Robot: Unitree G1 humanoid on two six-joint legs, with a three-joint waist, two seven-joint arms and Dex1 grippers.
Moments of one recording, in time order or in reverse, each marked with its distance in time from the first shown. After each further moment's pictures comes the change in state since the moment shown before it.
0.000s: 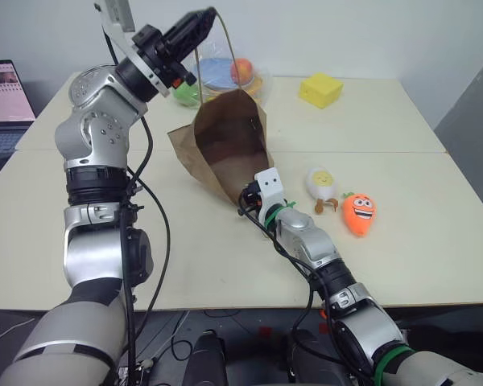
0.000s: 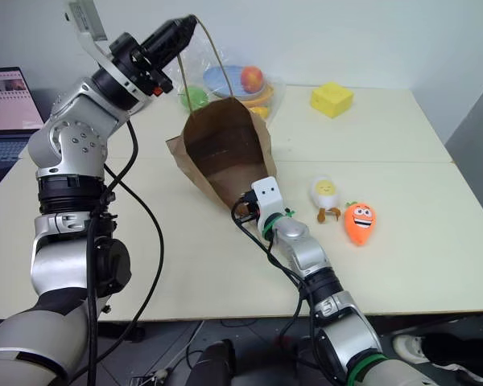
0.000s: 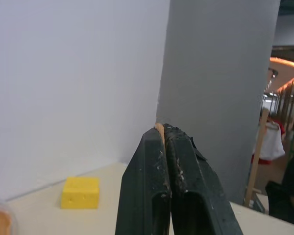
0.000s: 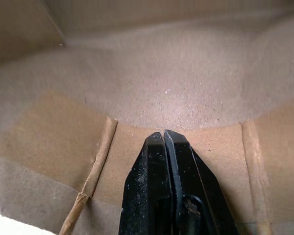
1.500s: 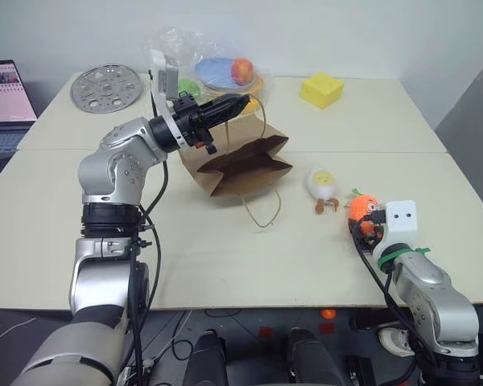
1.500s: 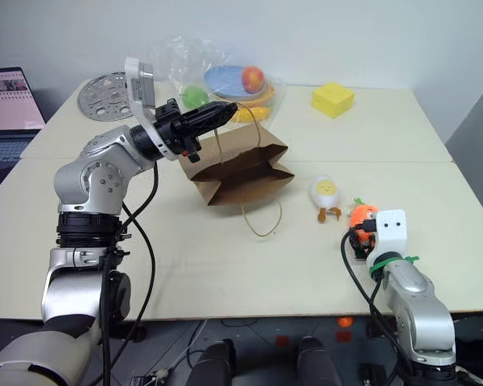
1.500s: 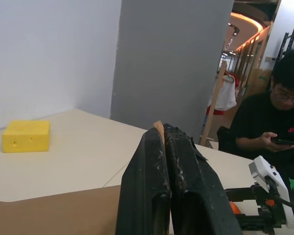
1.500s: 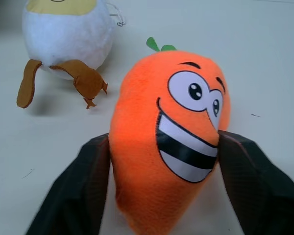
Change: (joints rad) left arm 0.127 -0.004 -0.092 -0.134 -0.002 0.088 -0.101; right arm 0.624 -0.368 -0.336 -0.988 0.082 0.492 -0.099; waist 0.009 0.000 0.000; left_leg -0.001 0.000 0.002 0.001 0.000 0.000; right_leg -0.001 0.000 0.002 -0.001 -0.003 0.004
